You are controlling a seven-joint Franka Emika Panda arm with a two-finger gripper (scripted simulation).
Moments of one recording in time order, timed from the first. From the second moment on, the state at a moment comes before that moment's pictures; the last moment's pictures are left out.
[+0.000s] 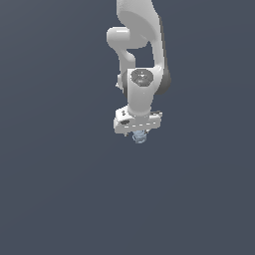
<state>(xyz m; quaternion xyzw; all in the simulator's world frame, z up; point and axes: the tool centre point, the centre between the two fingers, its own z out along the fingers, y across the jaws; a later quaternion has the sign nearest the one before) -0.052 0.041 0.118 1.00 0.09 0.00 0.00</state>
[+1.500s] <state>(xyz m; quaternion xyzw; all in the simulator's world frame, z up) -0.100 0.060 0.049 0.99 0.16 0.00 0.00</state>
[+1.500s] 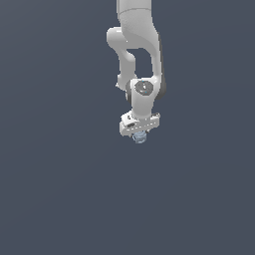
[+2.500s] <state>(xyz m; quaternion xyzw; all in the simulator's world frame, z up) -0.095 0.058 0.043 0.99 0.16 0.00 0.00</state>
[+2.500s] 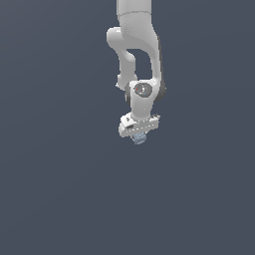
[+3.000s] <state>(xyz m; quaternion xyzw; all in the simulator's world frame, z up) -0.061 0.012 0.051 0.99 0.16 0.00 0.00</state>
